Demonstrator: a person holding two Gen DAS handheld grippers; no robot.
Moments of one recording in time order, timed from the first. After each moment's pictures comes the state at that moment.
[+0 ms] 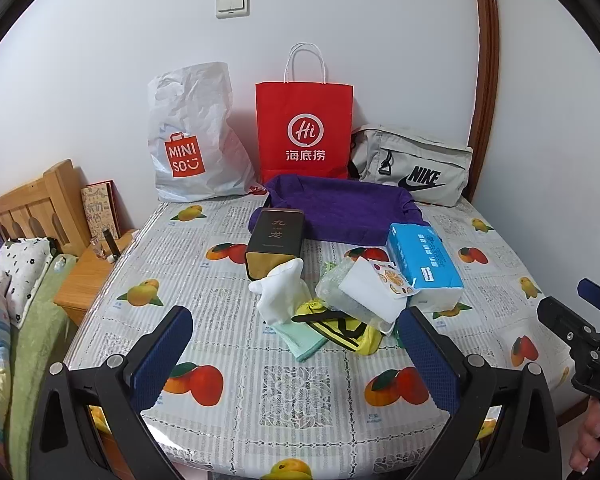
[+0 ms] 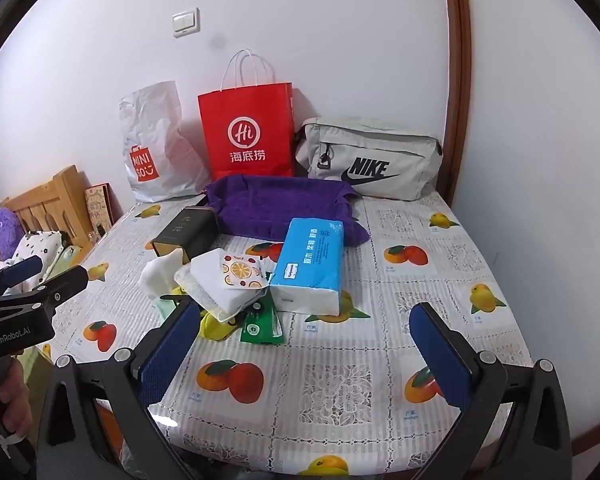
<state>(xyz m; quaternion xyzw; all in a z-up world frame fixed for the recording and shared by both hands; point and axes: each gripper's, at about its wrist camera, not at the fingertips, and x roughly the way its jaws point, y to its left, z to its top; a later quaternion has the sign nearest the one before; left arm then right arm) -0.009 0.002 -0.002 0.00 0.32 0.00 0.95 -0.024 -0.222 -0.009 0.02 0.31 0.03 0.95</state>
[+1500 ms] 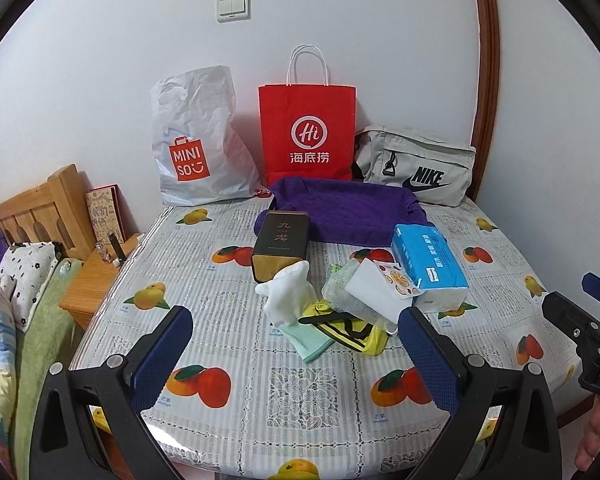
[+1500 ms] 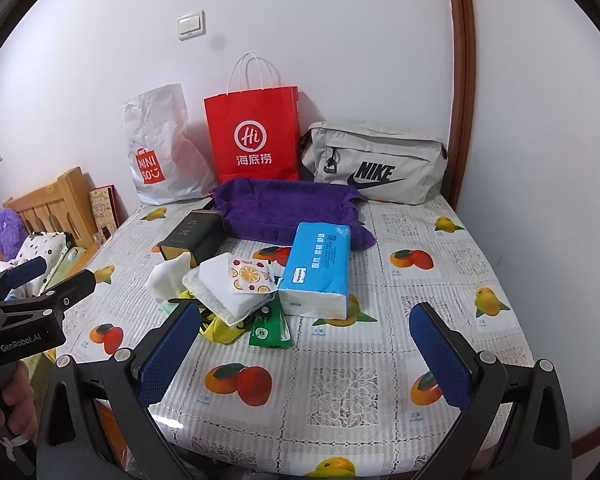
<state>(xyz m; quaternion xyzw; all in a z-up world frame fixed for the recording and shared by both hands) -0.009 0.004 -0.001 0.01 0.32 0.00 0.95 -0.026 -0.217 -0.006 0.02 0.30 0.03 0.95</state>
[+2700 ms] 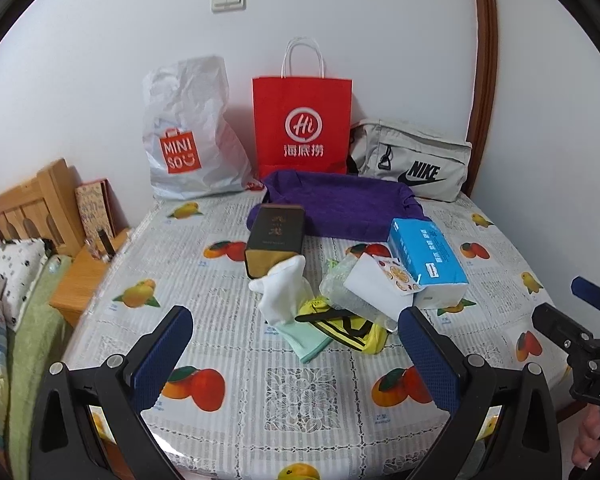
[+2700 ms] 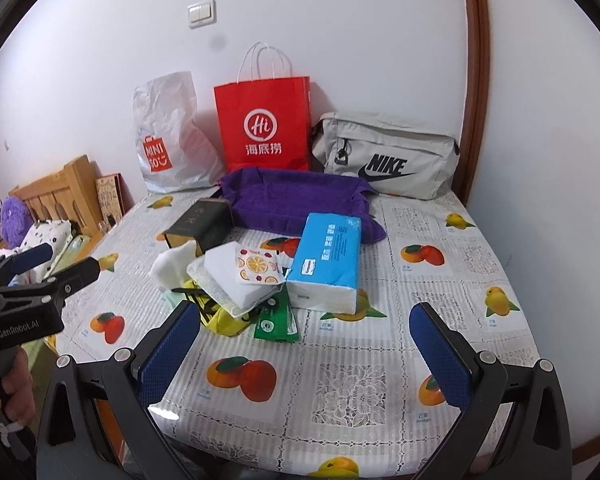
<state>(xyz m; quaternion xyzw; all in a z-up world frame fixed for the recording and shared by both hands) 0.000 0.010 -0.010 0.00 0.33 -0.01 0.94 -0.014 -0.212 -0.020 0.00 0.32 0.05 0.95</state>
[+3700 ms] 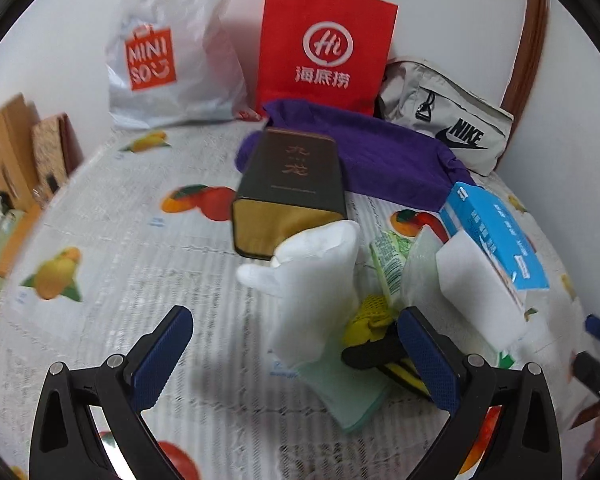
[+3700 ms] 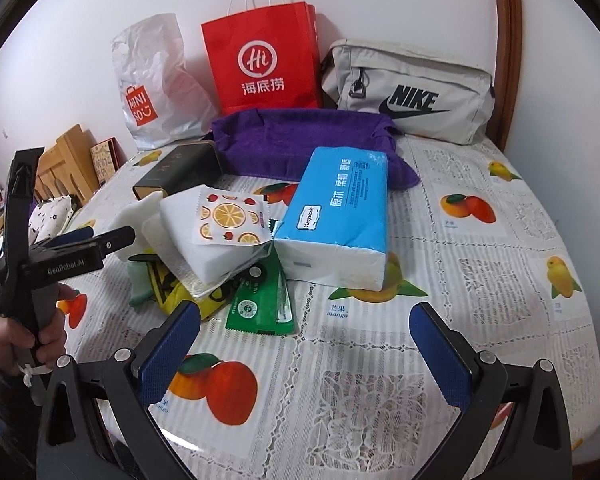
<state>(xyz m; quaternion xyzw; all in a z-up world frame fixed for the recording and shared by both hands) 0.131 0.044 -0.126 -0.06 0.41 -0.05 0.91 0.065 -0.214 -0.104 0.02 0.39 0.08 0.92</state>
